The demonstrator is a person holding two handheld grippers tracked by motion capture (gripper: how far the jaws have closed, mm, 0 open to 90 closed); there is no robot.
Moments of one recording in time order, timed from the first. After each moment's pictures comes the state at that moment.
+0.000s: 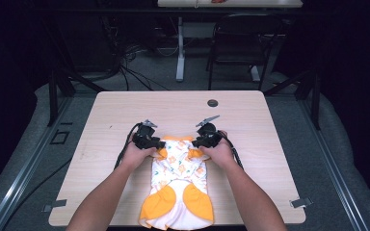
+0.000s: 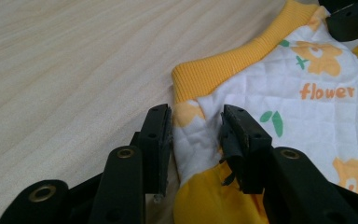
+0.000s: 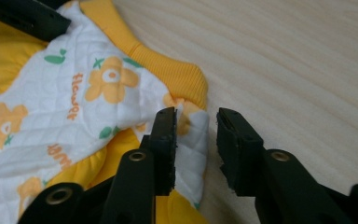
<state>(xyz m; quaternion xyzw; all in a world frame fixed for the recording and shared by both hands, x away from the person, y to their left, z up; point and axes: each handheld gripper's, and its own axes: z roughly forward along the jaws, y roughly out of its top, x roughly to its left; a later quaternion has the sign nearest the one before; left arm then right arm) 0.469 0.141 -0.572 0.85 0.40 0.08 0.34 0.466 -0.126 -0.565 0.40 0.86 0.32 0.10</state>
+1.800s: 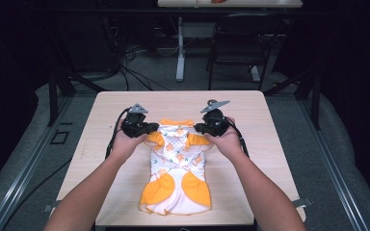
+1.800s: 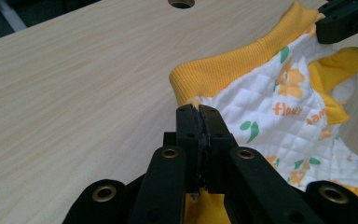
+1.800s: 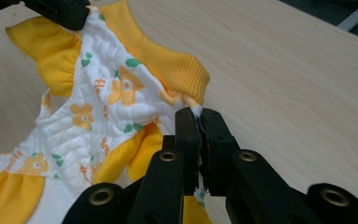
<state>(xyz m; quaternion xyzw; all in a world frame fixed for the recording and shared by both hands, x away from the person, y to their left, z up) 0.455 0.158 -0.482 0.83 0.36 0.13 0.42 0.450 -0.137 -0.476 0.36 0.84 0.39 0.13</state>
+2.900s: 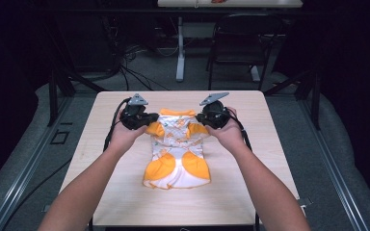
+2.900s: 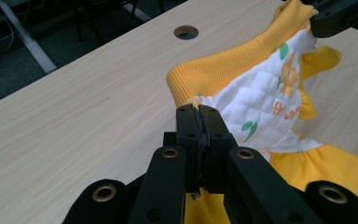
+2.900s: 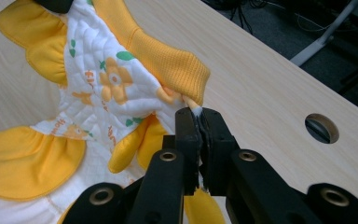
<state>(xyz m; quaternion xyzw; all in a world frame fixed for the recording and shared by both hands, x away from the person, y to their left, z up) 0.456 0.153 -0.454 0.83 0.33 0.17 0.42 0.452 -0.134 -0.447 0.33 0.85 0.37 0.20</state>
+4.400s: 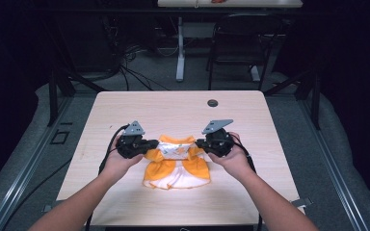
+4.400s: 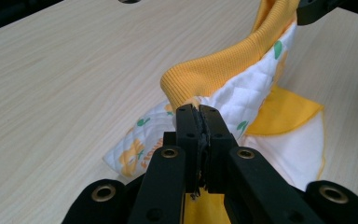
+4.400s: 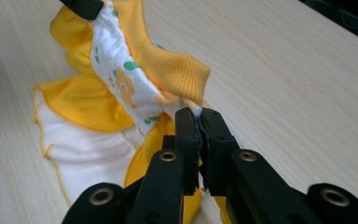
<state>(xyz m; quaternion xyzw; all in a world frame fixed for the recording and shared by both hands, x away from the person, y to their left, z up) 0.387 0.164 -0.492 0.85 0.28 0.12 0.43 0.381 -0.140 -0.476 0.28 0.87 0.38 0.15</state>
